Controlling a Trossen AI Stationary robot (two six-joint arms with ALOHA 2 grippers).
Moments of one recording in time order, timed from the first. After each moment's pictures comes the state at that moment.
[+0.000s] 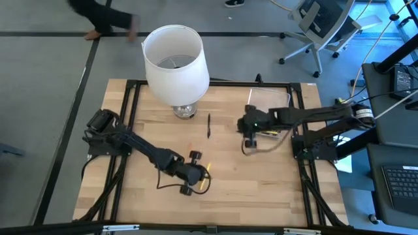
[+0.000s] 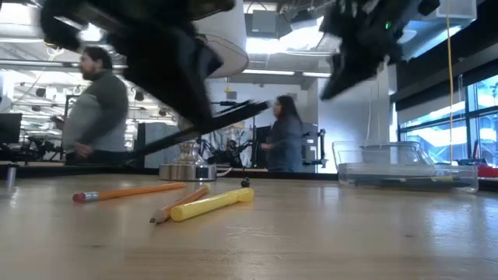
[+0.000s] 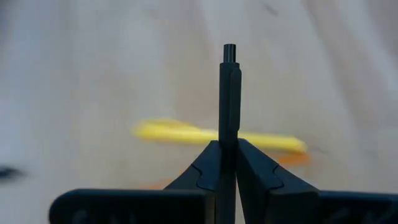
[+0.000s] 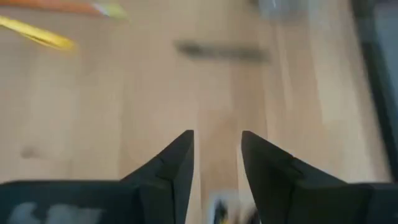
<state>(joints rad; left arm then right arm) -0.44 1.77 1.12 -0.31 -0.25 -0.12 -0.02 1.31 0.93 -0.51 0.17 -0.15</state>
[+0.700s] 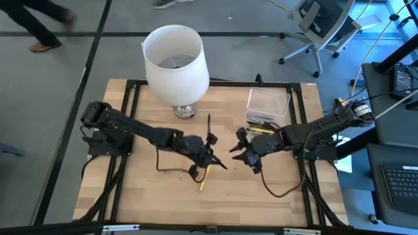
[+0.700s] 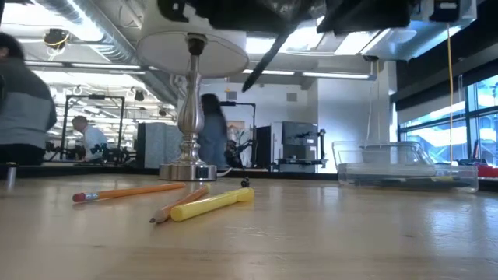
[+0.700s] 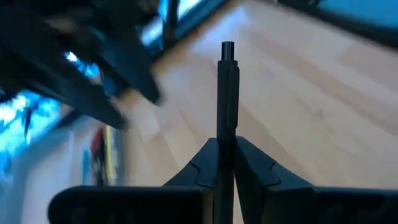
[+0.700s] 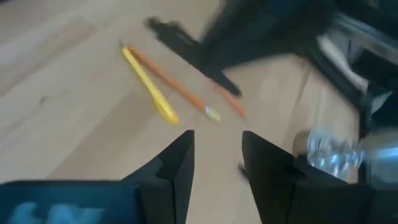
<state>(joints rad) -0.22 1.64 1.12 -0.01 -0.03 0.52 0.32 1.30 0.93 -0.27 0.17 -0.51</state>
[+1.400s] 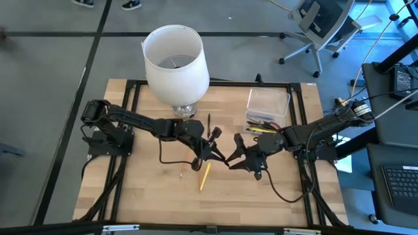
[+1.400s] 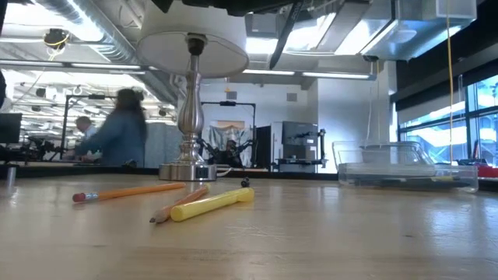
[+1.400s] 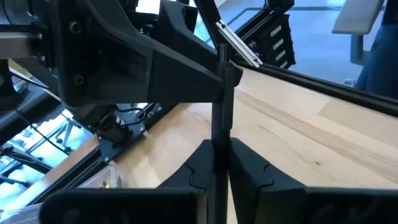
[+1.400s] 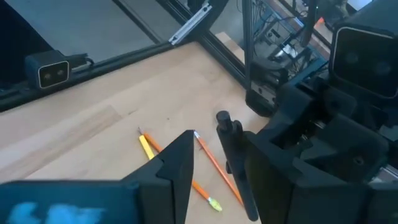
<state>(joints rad) -0.10 1.63 1.12 0.16 0.27 0.59 0.34 1.30 0.93 -0.03 -0.03 -0.59</state>
